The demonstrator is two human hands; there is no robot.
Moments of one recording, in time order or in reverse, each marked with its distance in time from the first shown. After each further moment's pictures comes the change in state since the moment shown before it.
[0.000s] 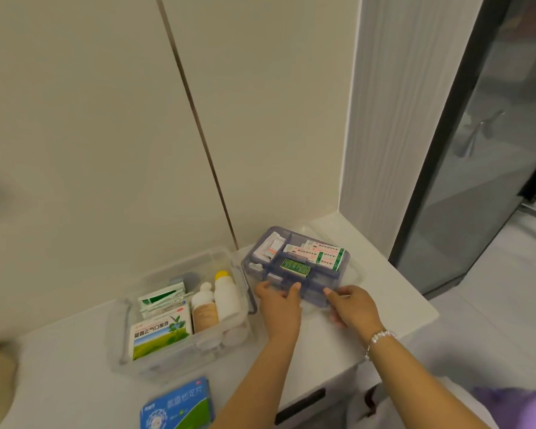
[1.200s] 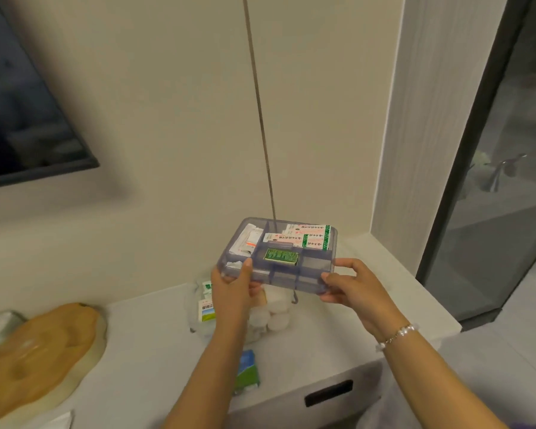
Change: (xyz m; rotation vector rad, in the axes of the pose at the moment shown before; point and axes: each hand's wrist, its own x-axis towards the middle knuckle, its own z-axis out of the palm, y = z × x) left_hand -0.044 0.062 -0.167 -0.312 0.189 0.222; right_hand -0.127 -0.097 -0.018 0.487 -0.307 -0.195
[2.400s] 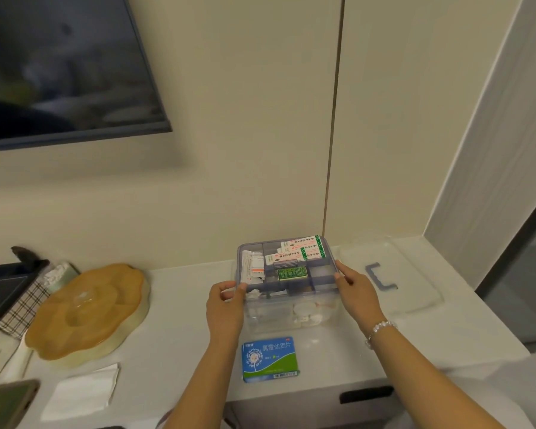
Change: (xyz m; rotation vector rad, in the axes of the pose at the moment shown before) left_hand 0.038 -0.058 -0.108 0.319 0.206 -0.014; right_hand 0.063 0.073 0.079 -0.560 0.064 -0.274
